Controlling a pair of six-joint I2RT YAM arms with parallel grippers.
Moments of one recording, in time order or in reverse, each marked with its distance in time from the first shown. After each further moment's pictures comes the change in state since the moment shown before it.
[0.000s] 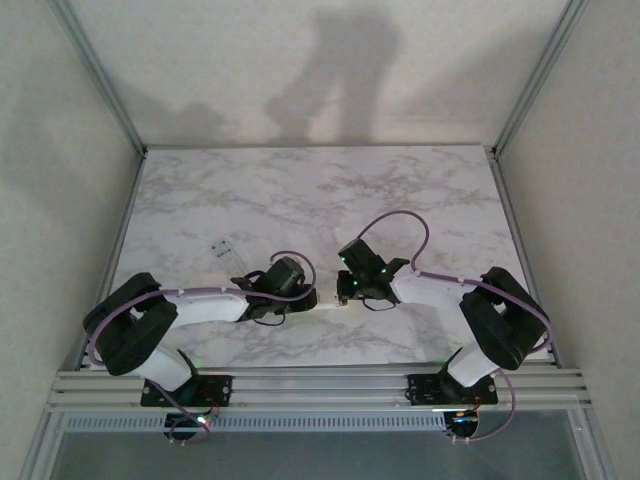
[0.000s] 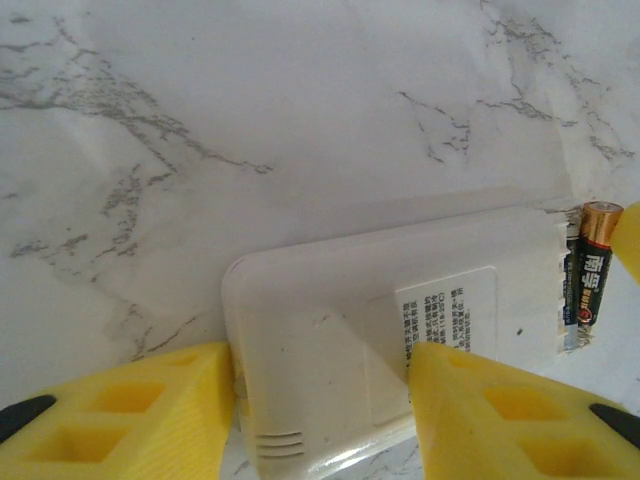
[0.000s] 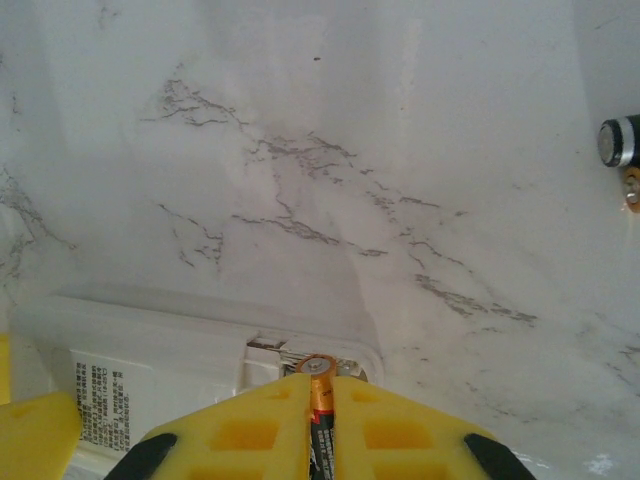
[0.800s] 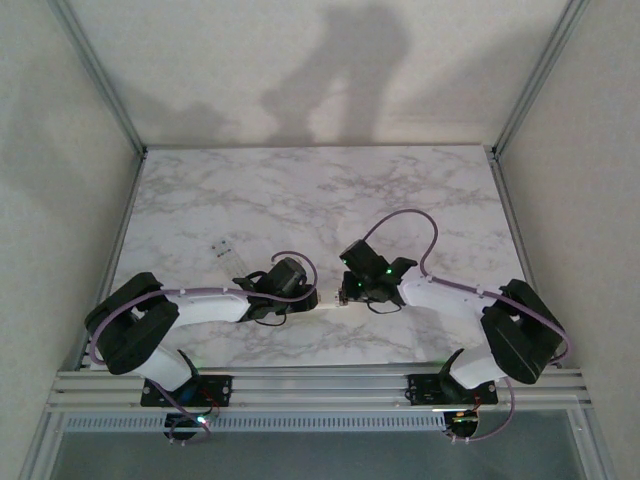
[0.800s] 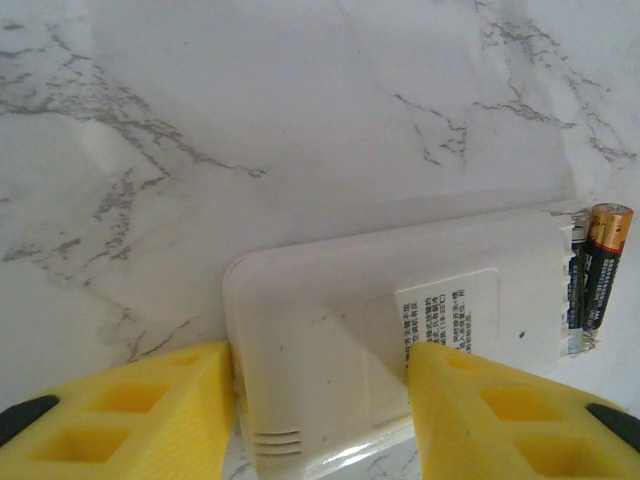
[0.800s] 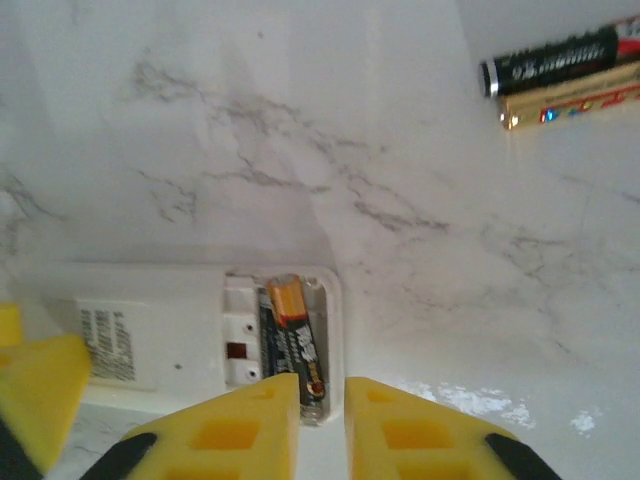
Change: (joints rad) left arm -0.014 0.007 0.005 0.001 -0.022 -0.001; right arm 0.034 -0.101 0.041 -0.189 0.078 0.082
